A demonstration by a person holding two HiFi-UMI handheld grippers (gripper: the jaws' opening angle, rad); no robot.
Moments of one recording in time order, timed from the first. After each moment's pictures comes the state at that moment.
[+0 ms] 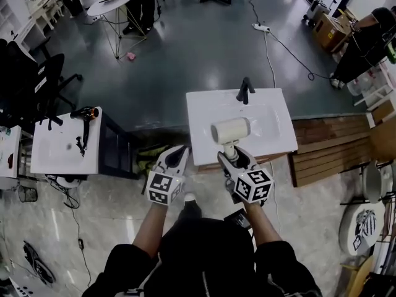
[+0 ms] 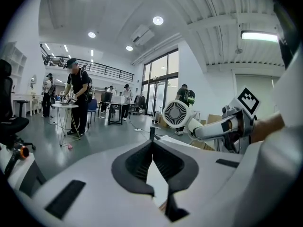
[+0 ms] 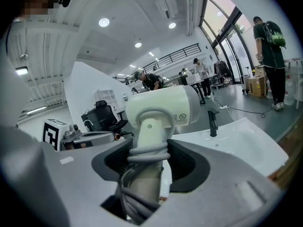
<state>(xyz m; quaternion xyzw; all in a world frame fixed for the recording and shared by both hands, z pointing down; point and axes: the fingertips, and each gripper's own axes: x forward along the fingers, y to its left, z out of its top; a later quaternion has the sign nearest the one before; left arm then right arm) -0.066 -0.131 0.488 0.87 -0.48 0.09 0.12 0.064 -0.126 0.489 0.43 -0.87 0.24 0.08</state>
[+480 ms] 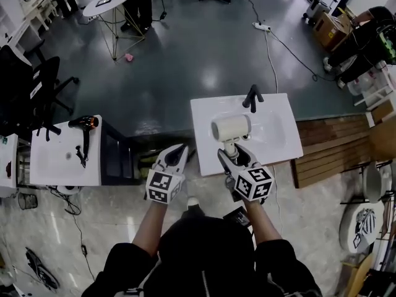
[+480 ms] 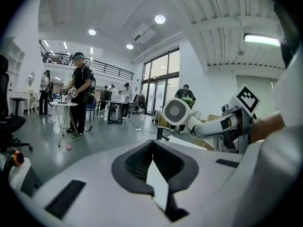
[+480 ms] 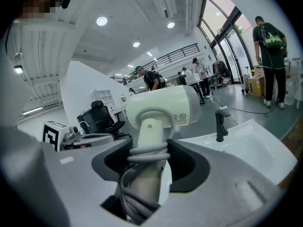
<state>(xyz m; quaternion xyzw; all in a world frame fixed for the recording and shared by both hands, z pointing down) -0.106 -0.191 0.500 0.87 -0.47 0.09 0.13 0.026 -0.186 0.492 0.44 -0.86 0.24 0.08</state>
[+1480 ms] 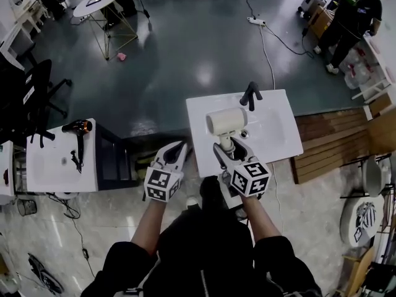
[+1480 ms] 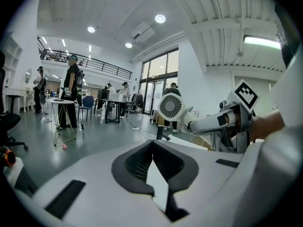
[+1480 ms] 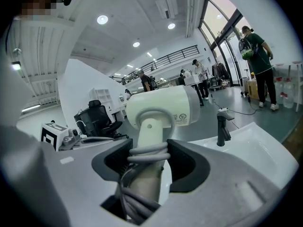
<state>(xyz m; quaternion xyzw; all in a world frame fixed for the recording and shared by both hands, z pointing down) -0.102 -0.217 0.517 0.88 -0.45 0.09 0.13 0.017 -0.216 0.498 0.45 -0.86 0.23 0.09</state>
